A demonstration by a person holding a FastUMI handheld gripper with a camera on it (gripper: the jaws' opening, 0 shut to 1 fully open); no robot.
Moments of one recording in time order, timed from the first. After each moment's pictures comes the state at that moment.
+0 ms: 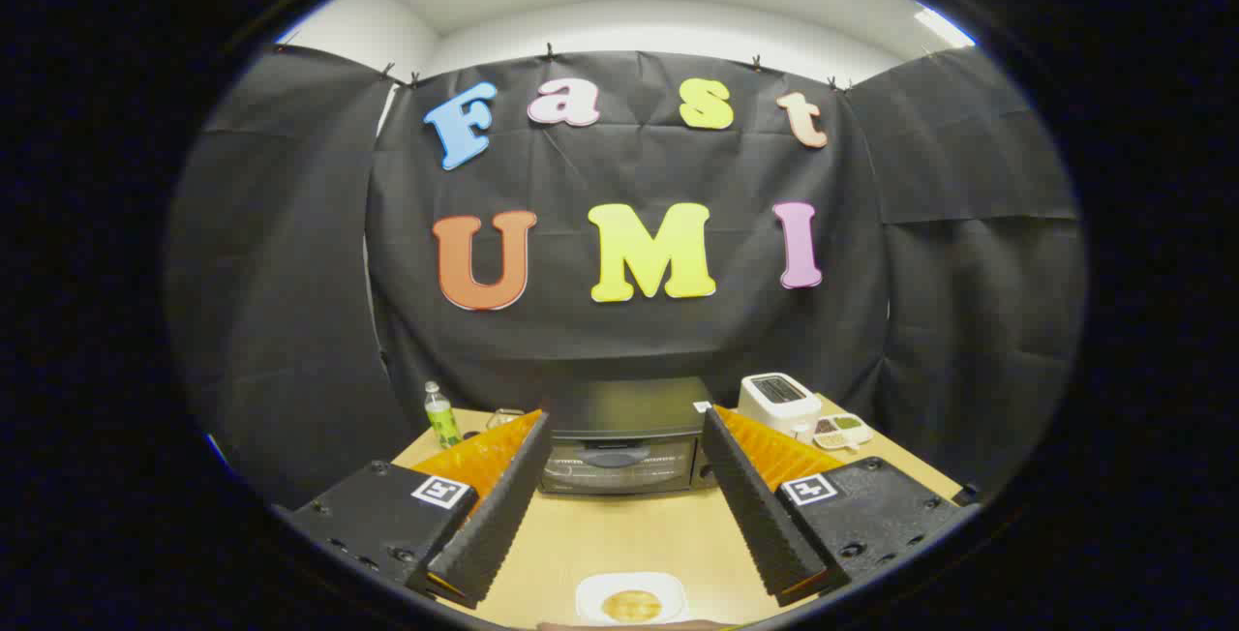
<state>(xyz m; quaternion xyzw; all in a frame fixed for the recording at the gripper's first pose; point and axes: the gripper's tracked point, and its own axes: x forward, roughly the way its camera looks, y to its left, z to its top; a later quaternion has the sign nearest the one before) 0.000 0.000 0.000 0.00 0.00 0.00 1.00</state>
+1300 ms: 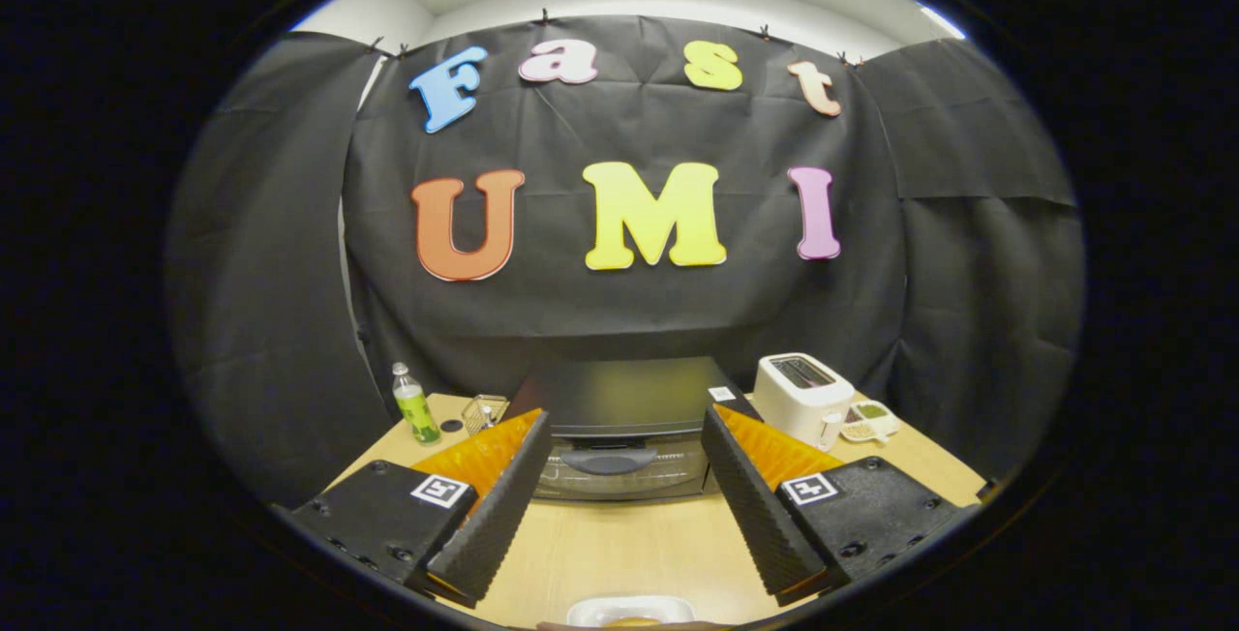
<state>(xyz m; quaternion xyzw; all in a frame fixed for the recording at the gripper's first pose) 0.117 0.005 -0.045 0.01 0.03 0.00 1.00</state>
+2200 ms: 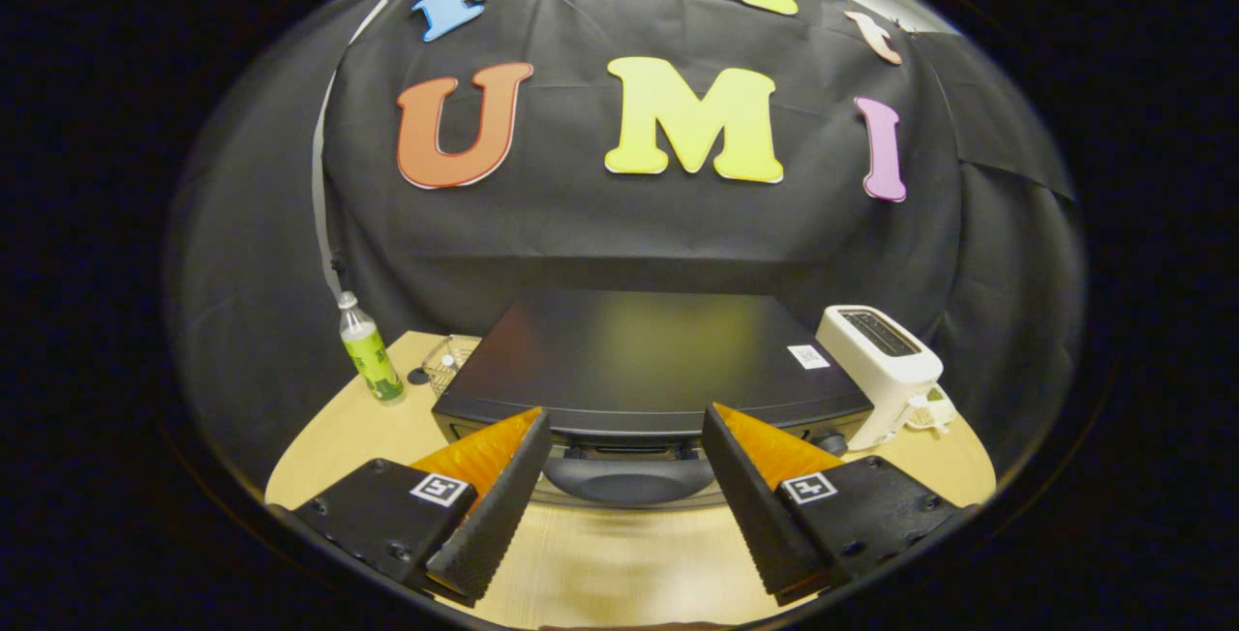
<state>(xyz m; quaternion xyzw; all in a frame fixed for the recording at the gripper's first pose) 0.264 0.024 -0.132 -0.03 0.14 0.02 0.99</state>
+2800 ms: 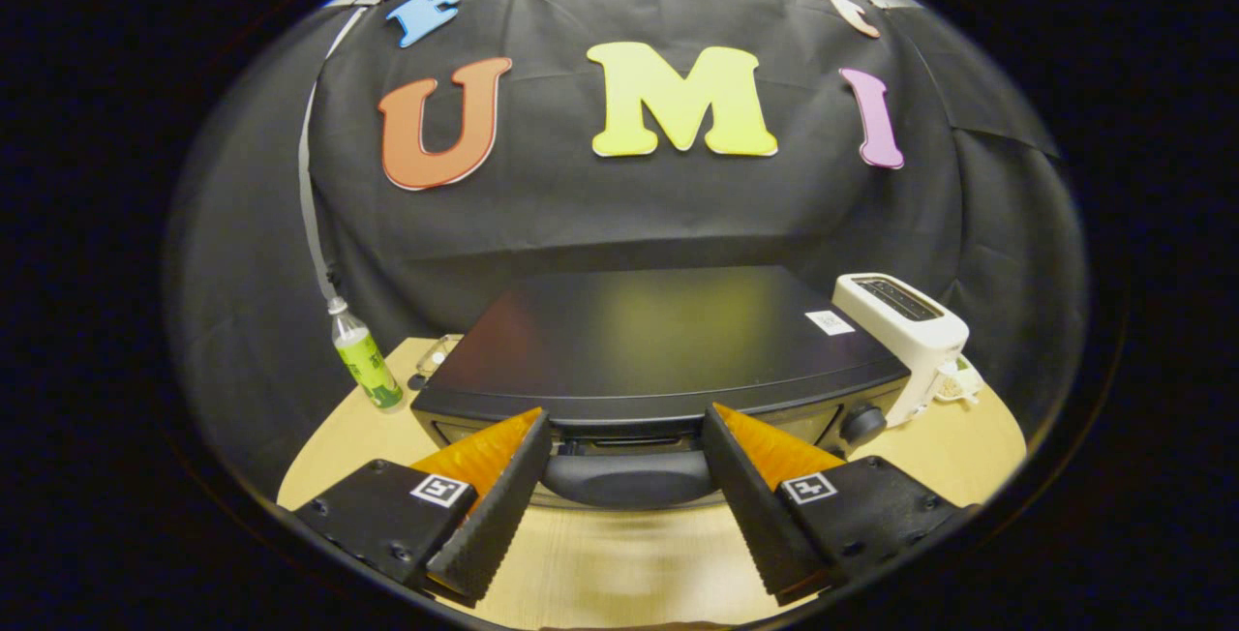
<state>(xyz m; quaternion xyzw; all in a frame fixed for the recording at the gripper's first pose) 0.273 0.029 -0.162 0.00 0.15 0.01 0.99</state>
